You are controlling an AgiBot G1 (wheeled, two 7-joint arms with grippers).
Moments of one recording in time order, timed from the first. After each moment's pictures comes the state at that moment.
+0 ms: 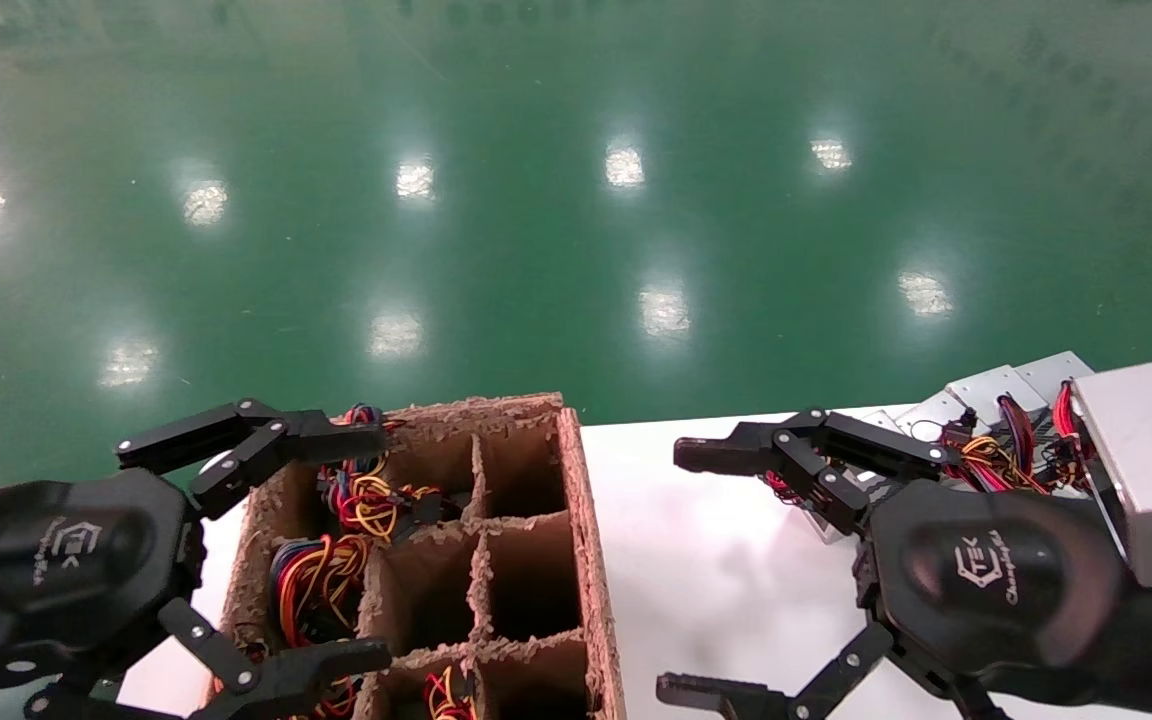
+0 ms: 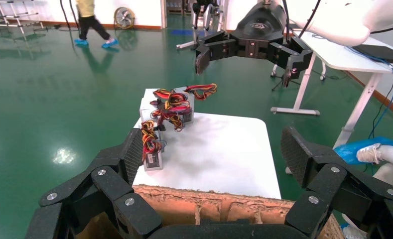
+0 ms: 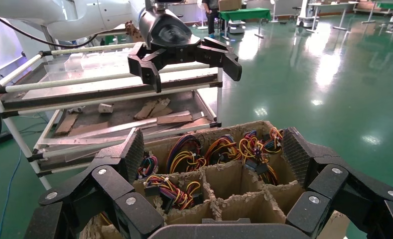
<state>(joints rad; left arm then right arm) -1.10 0.55 0.43 -1.25 0.62 1.43 -0.10 1.08 -0.61 -0.28 1.29 -0.73 -1.50 0.19</state>
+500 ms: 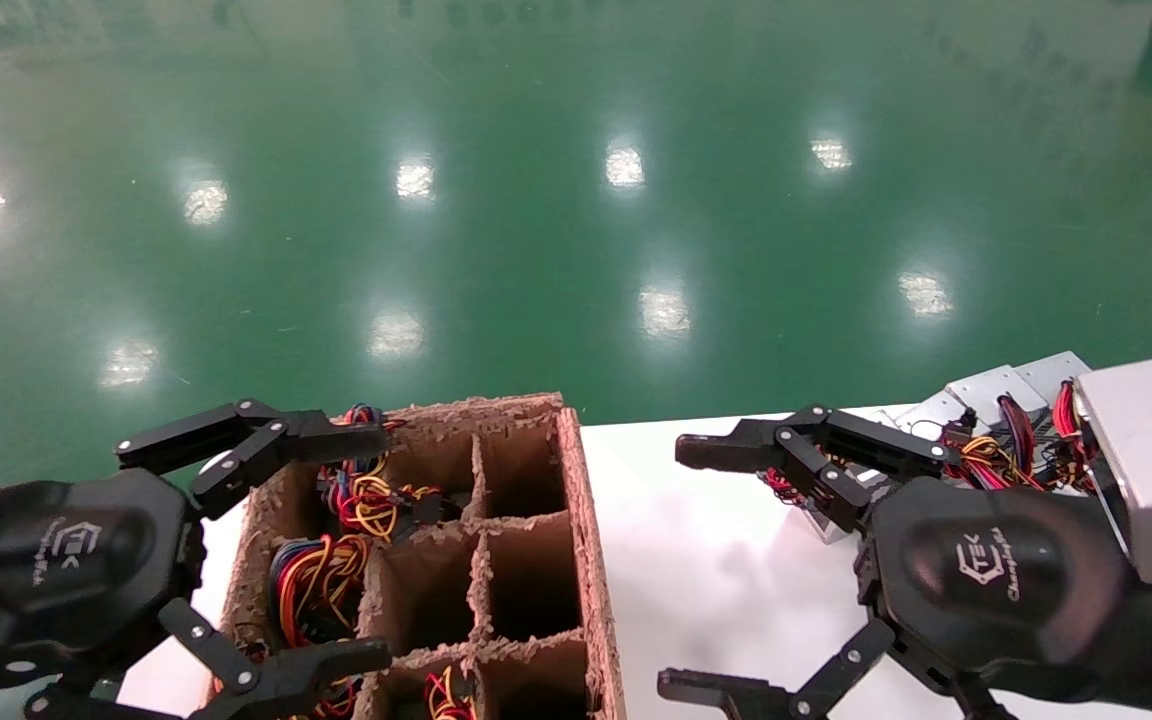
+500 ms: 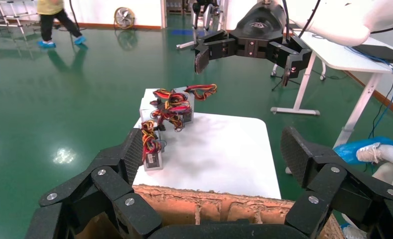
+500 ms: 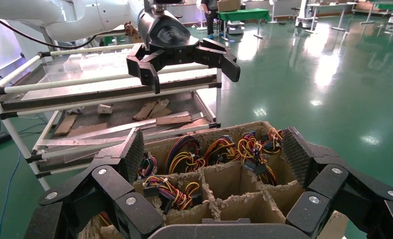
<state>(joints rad) -1.10 0.55 0.43 -1.25 0.62 1.43 -0.10 1.07 -0.61 -0.28 1.28 -0.73 -1.50 0.19</state>
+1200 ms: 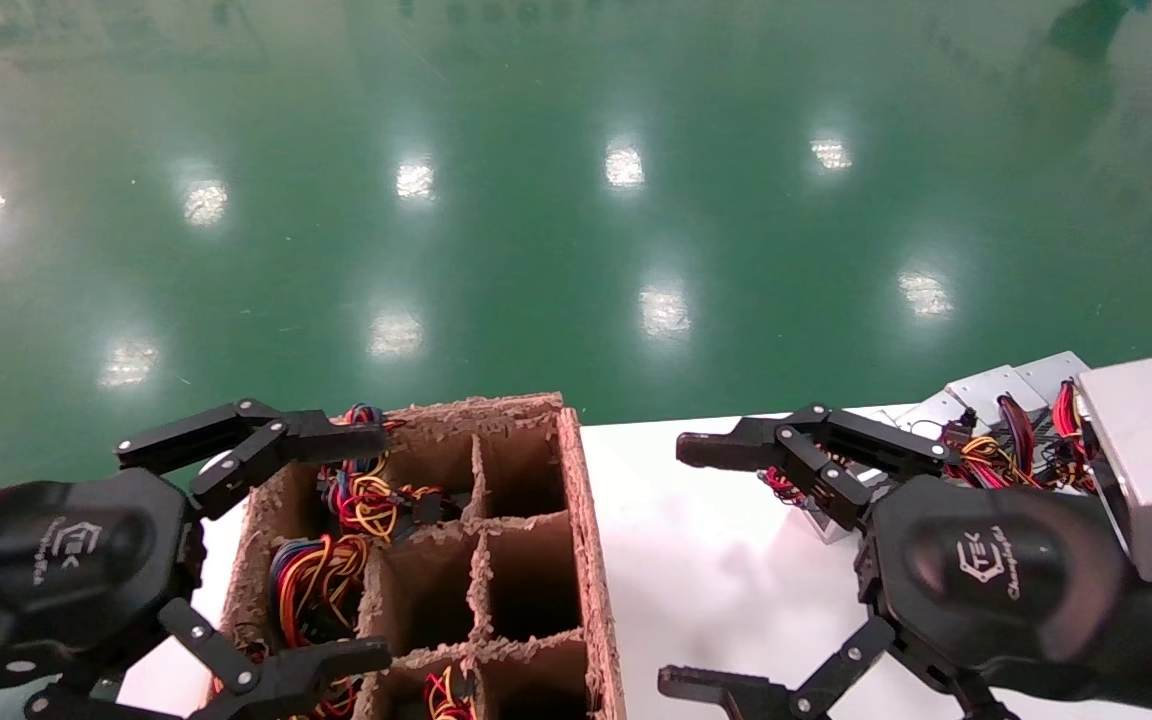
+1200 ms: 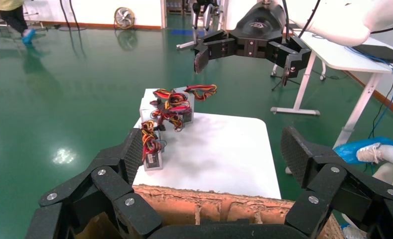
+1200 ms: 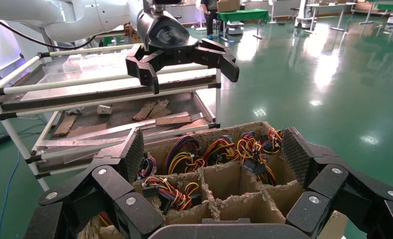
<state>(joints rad) -1.10 0.55 0.43 -1.25 0.62 1.43 -0.10 1.07 -0.61 -0.28 1.28 -0.73 -1.49 0.19</state>
